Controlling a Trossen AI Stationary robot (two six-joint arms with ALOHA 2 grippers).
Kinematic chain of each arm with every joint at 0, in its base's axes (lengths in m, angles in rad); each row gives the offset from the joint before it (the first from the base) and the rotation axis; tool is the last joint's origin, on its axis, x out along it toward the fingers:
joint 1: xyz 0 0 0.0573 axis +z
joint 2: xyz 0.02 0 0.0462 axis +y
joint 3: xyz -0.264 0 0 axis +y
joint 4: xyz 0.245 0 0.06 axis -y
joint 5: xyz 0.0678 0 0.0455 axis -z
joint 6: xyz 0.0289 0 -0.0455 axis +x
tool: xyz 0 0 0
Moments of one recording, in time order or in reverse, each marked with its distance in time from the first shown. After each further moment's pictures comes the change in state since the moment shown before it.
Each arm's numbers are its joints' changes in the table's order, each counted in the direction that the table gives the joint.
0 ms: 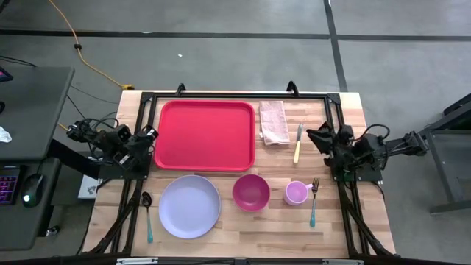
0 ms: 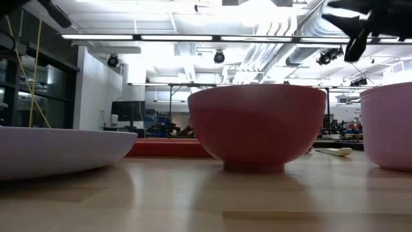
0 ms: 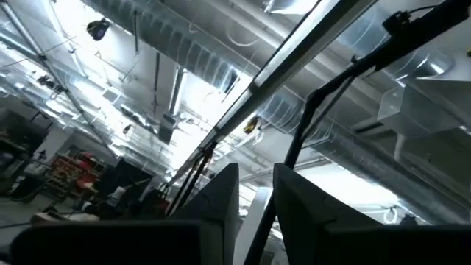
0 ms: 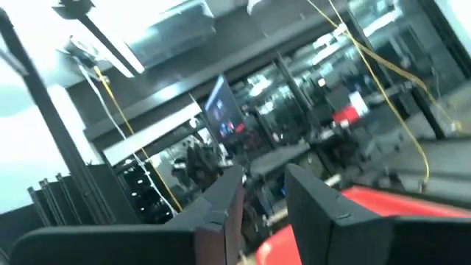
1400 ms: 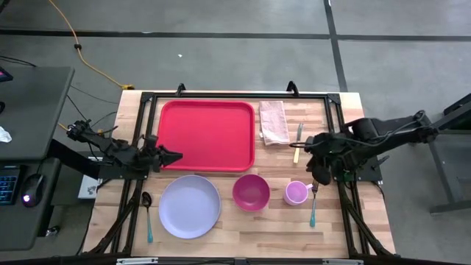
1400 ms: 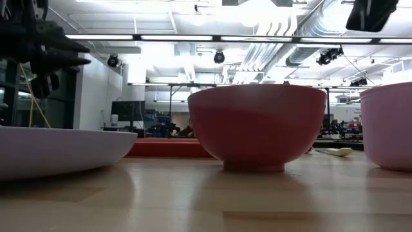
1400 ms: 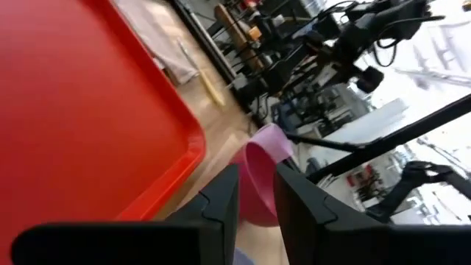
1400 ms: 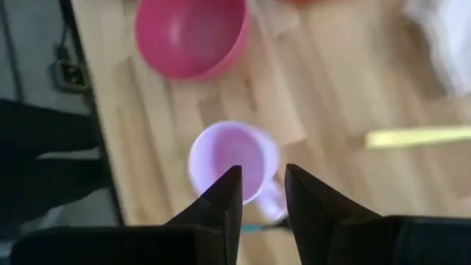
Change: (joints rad) left arm 0.000 0.002 -0.074 -1.042 -0.234 -0.786; right arm 0.000 0.861 -1.024 -1.653 -0.576 0.342
